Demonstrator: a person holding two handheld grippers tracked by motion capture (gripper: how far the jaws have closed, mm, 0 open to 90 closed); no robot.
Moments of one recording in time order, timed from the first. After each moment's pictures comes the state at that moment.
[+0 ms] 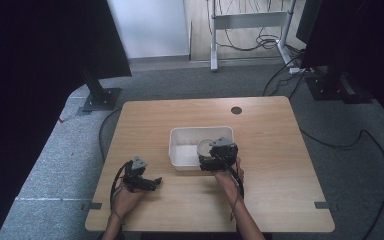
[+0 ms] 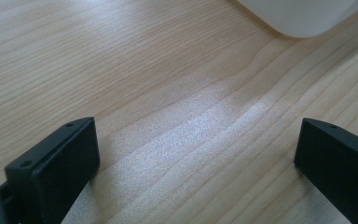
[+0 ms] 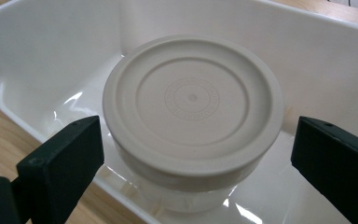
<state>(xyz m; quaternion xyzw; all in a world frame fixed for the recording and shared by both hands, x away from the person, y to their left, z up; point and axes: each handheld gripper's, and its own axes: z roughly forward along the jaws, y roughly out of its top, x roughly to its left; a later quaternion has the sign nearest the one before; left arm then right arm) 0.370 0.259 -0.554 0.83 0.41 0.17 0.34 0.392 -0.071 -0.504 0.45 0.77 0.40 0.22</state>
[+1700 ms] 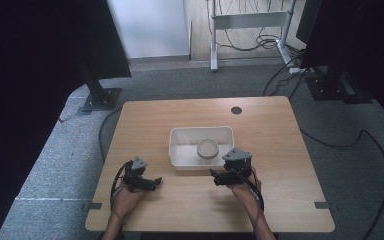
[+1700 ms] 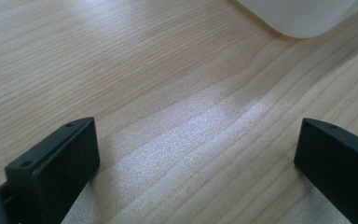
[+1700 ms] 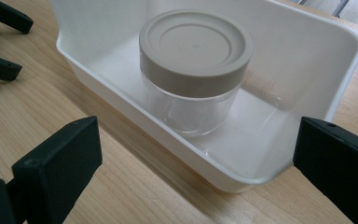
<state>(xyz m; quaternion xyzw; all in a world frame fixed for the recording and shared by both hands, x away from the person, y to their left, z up) 0.370 0.259 -0.554 0.83 0.41 0.17 0.34 0.343 -0.114 -0.492 0.39 0.79 0.41 0.22</state>
